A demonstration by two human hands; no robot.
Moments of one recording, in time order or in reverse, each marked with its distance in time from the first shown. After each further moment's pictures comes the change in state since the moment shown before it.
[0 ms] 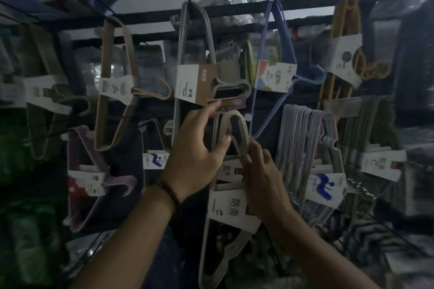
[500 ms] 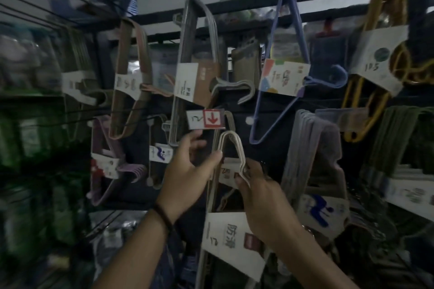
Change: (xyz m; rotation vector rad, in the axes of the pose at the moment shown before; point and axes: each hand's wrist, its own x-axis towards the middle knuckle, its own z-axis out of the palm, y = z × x) left_hand -0.018 0.015 0.082 -0.190 0.215 -0.533; right_hand 0.008 0.062 -0.048 0.160 -0.385 0.126
